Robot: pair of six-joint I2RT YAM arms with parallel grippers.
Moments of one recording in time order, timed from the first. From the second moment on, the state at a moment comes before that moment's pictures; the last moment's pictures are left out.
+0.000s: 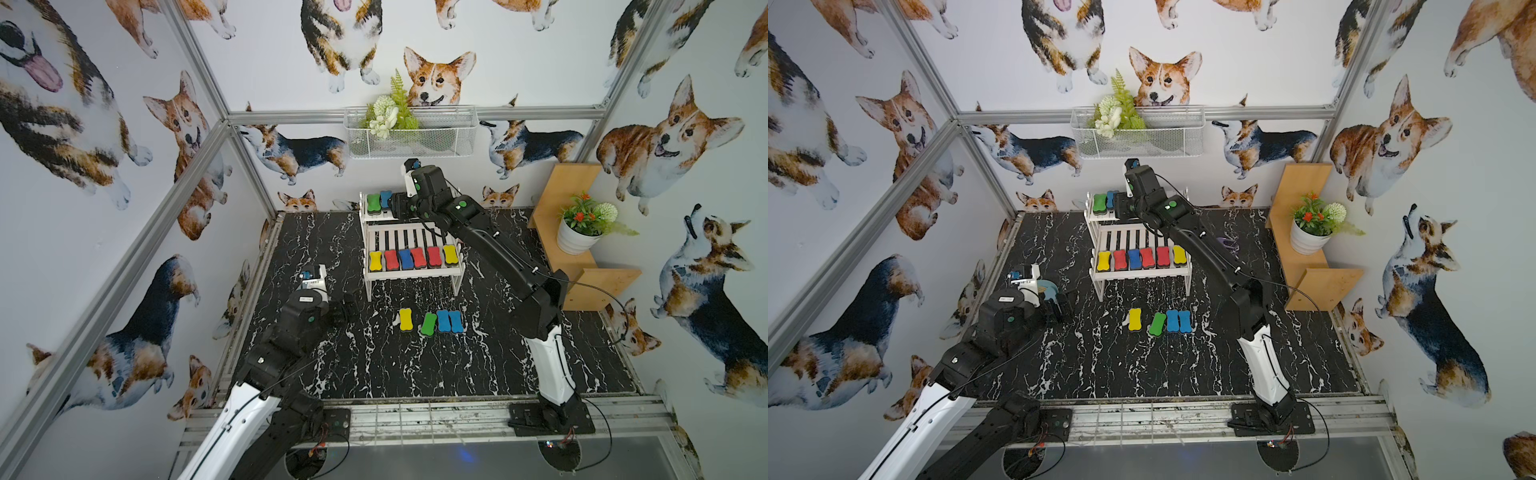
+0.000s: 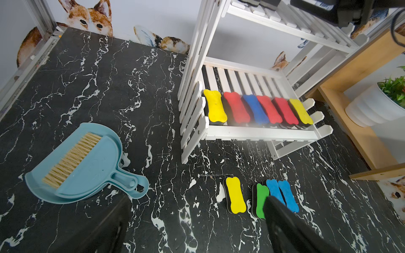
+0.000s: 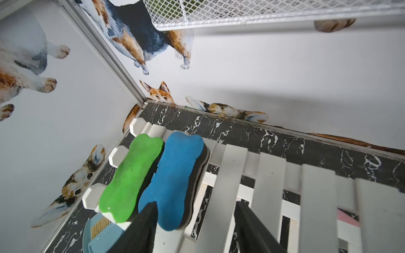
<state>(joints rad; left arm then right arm) -0.42 0.63 0.77 -0.65 -0.15 -0.44 0.64 2.15 2.35 -0.67 0.07 0.33</state>
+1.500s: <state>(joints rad) -0.42 0.63 0.77 -0.65 -0.15 -0.44 0.69 2.11 2.36 -0.67 0.16 0.31</state>
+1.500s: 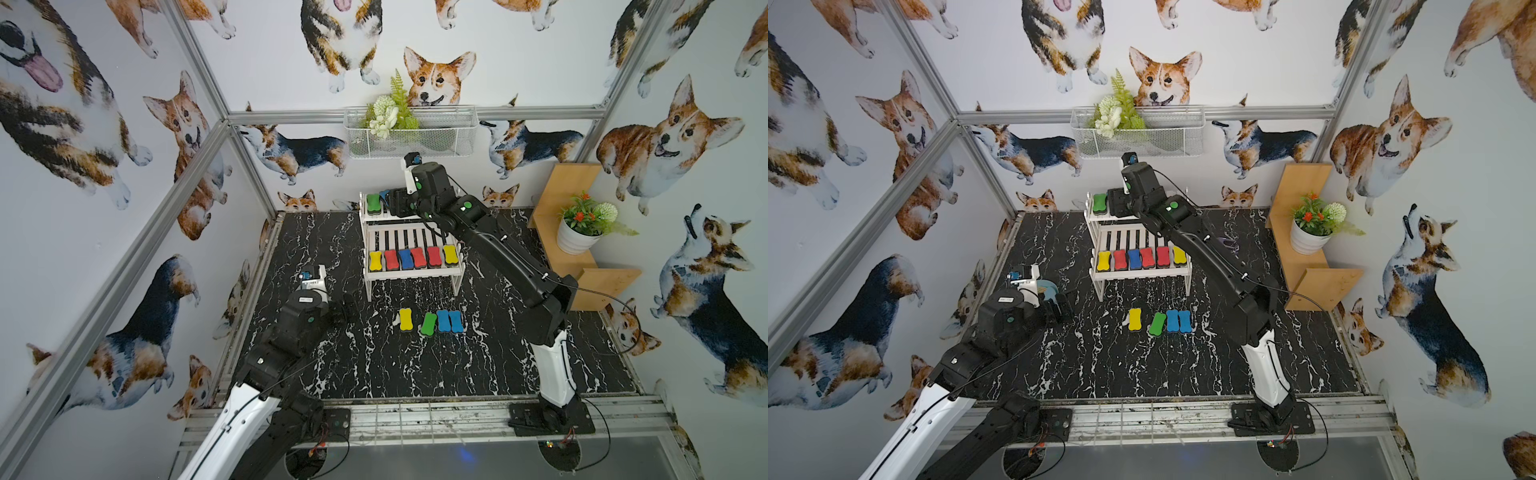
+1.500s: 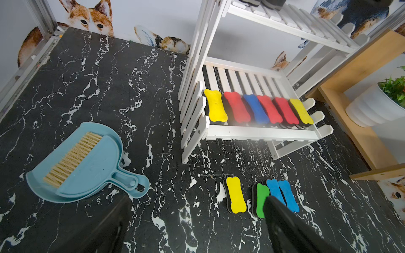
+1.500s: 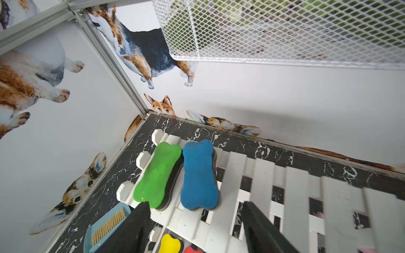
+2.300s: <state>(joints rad) -0.42 0.63 0.77 -0.67 -0.16 -0.44 0.67 2.17 2.36 -0.64 0.16 0.23</state>
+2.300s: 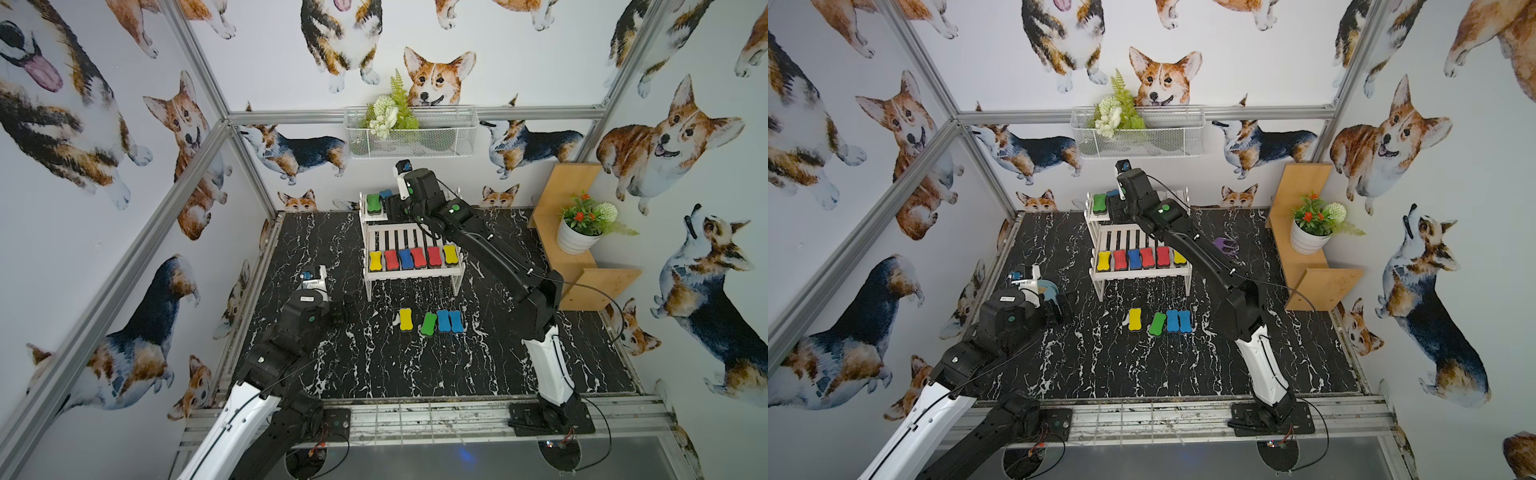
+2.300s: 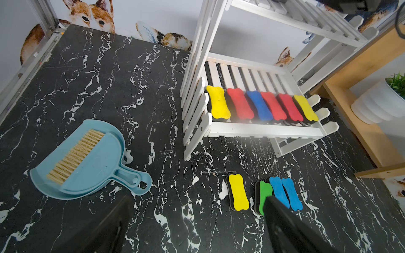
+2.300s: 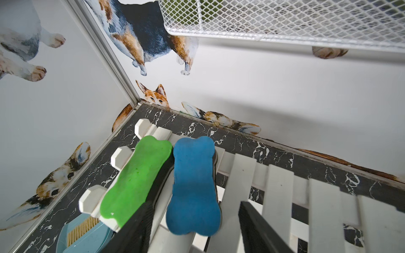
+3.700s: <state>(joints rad) -0.42 0.63 0.75 -0.67 -0.16 -0.44 0.65 2.07 2.15 -0.53 0.05 0.19</state>
